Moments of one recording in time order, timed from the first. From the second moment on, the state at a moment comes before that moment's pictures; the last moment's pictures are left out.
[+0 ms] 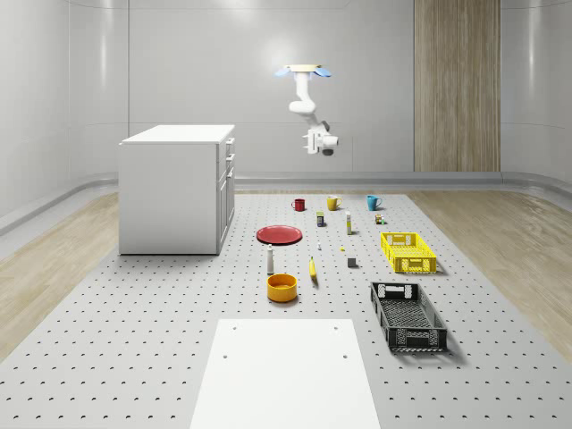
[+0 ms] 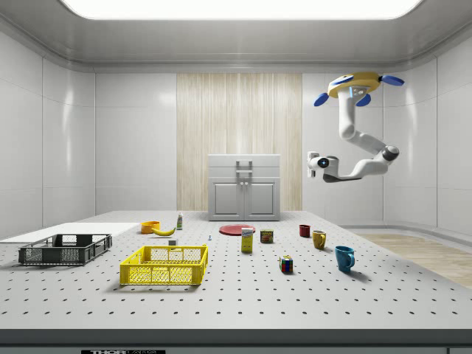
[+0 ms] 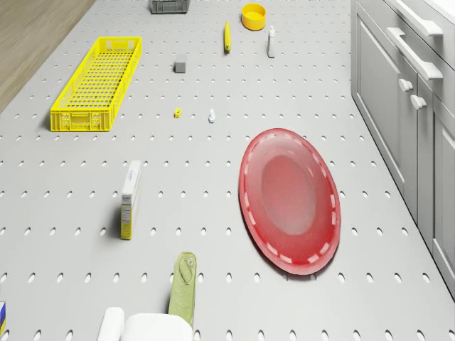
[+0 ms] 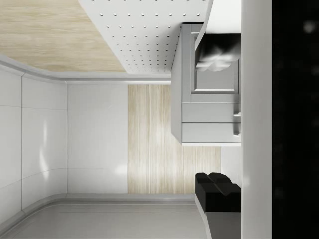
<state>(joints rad) 0.51 -0.97 -0.82 -2.44 0.92 1.59 0.71</state>
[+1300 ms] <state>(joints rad) 0.61 -1.06 -0.85 -2.45 0.85 1.67 0.77</state>
